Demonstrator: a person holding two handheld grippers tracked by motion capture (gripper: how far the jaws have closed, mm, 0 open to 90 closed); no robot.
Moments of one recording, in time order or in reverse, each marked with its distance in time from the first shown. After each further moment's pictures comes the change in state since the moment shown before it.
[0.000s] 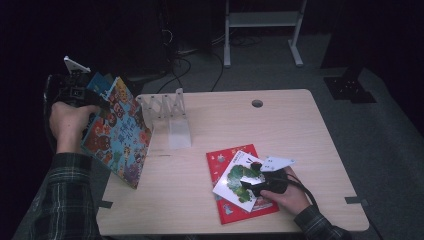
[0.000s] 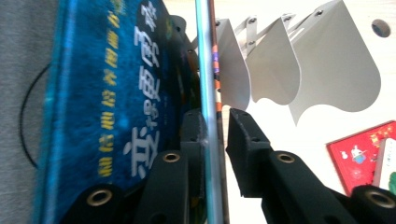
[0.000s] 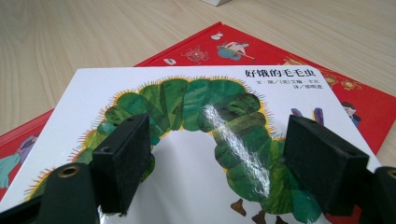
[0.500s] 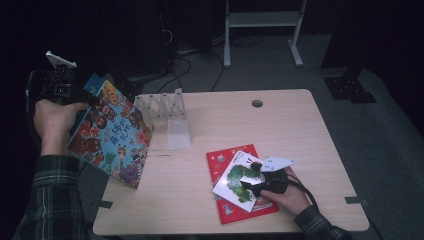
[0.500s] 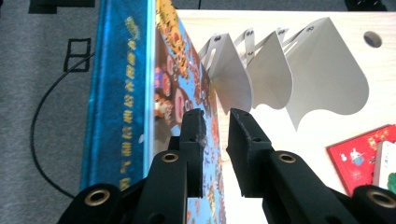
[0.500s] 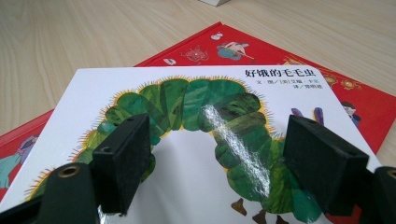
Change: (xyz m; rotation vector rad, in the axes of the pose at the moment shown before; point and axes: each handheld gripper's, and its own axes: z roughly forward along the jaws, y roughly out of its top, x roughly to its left) left arm 0.007 -0.003 -0.026 -0.060 -0.005 0.017; right arm 0.000 0.000 0.000 -0.002 -0.002 0.000
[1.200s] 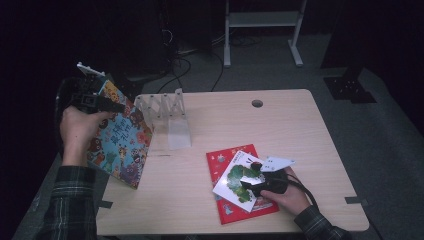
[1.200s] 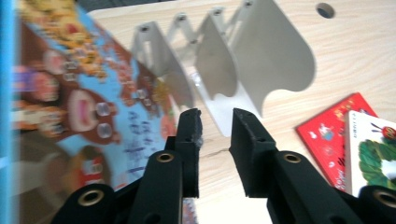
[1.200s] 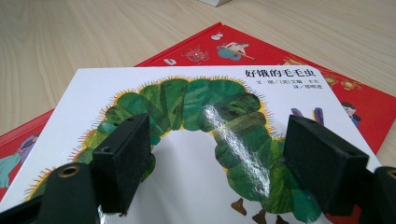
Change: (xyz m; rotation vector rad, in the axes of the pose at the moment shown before) left arm -0.053 -0.017 0.029 -0.001 -0.119 0.150; right arm 0.000 0.000 0.000 -0.003 0.002 -0.001
